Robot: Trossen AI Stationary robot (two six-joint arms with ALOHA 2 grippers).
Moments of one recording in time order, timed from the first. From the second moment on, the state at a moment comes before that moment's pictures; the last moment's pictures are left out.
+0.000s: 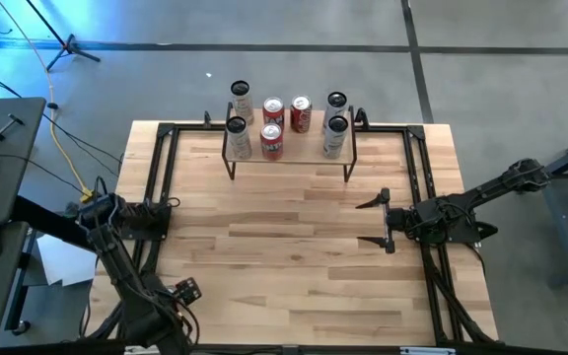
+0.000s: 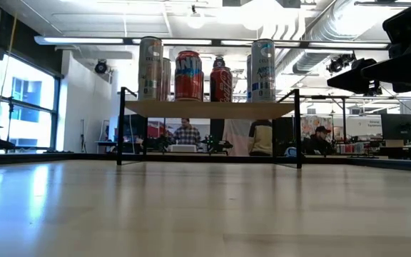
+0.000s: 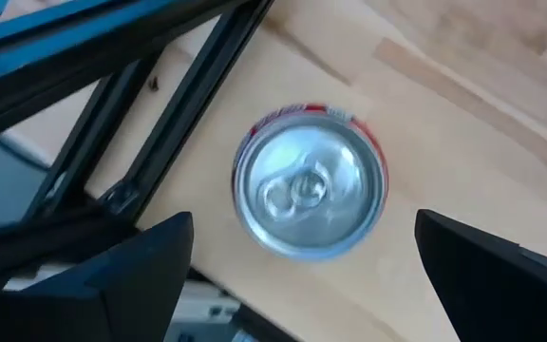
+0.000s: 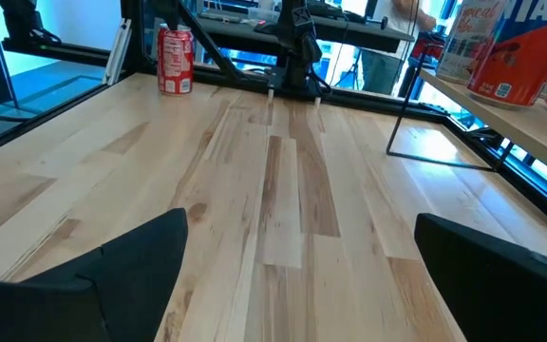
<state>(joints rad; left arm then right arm) -1.01 1.86 1.61 -1.57 0.10 -3.14 0.37 0.43 0.01 0.27 0.34 -0.10</state>
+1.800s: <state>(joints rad) -0.94 1.83 1.50 -1.47 -0.06 -3.01 0.37 0.43 0.01 0.27 0.34 -0.11</state>
